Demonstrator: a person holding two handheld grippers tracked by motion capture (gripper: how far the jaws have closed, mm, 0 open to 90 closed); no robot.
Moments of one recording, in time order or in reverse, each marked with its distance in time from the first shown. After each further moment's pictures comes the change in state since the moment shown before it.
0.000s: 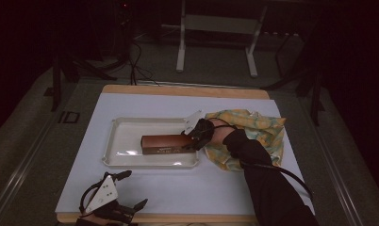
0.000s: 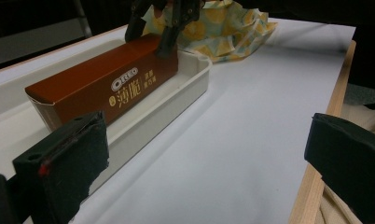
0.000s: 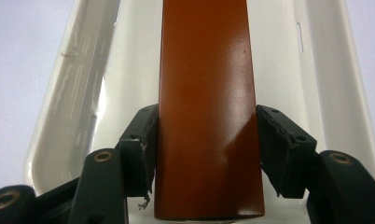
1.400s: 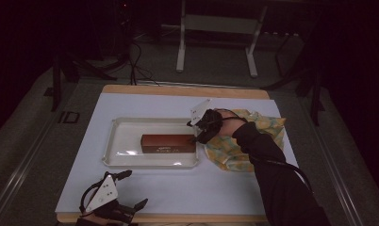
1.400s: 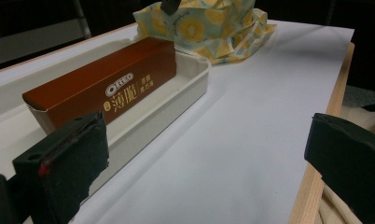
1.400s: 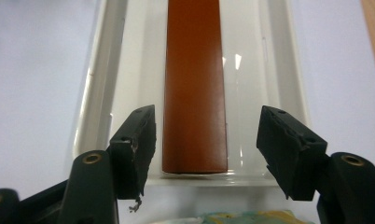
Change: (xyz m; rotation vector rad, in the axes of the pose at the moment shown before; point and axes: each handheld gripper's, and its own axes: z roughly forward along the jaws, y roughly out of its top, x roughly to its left) left arm 0.000 0.001 0.001 -0.008 -0.002 -0.007; right arm -0.001 0.018 -0.056 -0.002 -0.042 0.026
